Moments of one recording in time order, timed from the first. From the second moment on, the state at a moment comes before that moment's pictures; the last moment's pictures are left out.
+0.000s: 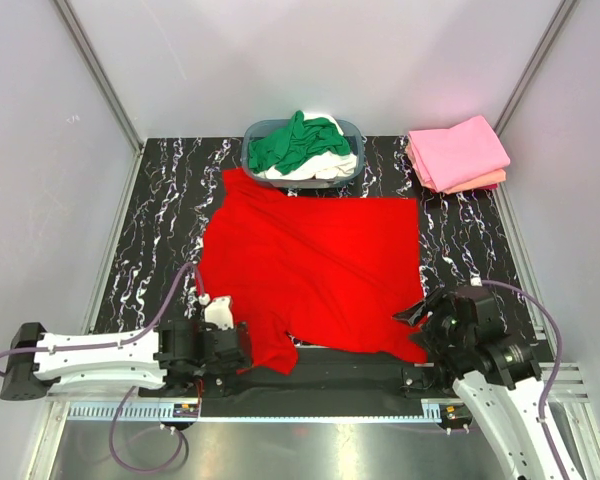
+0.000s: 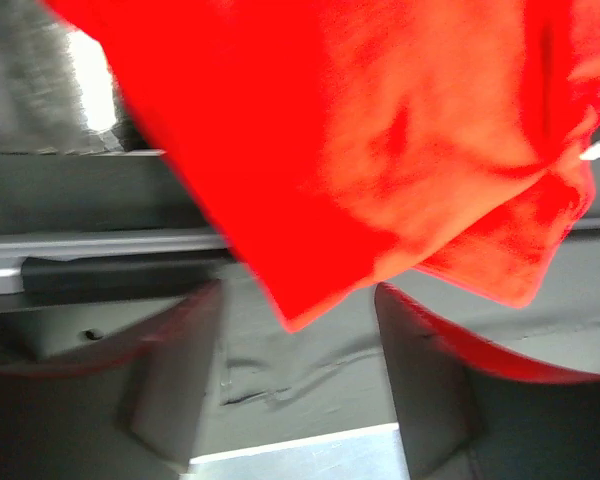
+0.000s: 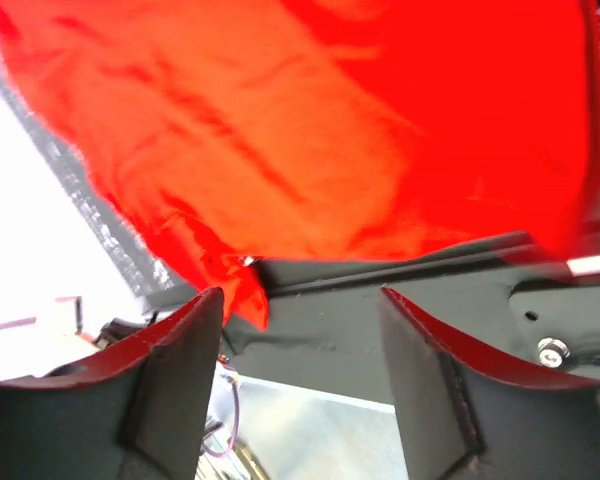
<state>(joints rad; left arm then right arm) -1.40 0.69 0.42 -1.03 -0.32 -1.49 0.30 0.29 0.53 -1.11 -0.21 1.15</state>
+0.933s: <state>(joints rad) -1.41 0.59 0.66 -1.29 -0.36 -1.48 0.30 0.62 0.57 -1.07 -0.18 1.05</state>
